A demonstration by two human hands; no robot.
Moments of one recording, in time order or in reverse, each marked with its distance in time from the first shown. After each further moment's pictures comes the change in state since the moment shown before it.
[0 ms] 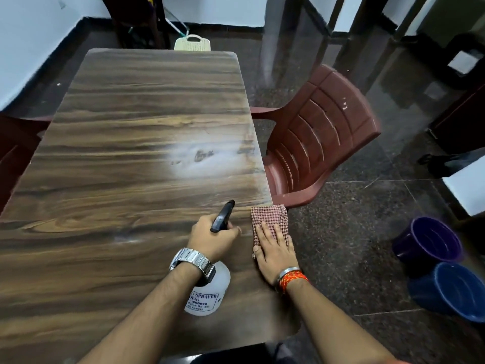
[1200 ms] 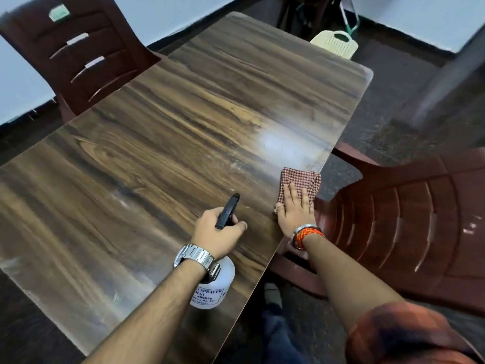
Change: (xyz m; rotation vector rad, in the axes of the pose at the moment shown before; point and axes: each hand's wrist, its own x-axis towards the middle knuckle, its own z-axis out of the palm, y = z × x) left_hand 0.109 0.076 0.070 -0.292 0.536 -0.373; right_hand 0.314 0.028 -0.094 -0.130 -0.148 -0.464
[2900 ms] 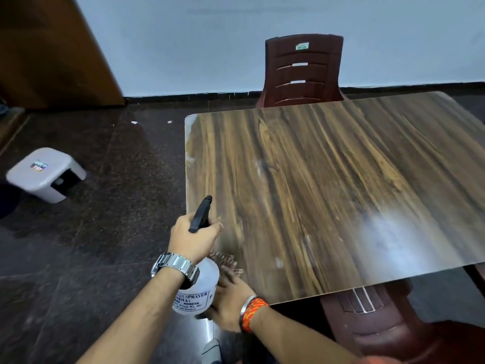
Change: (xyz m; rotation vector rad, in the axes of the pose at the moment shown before) left_hand -0.185 -0.101 -0.090 -0.378 0.858 -0.364; right_hand -0.233 -0.130 0.117 -0.323 -0.321 -1.735
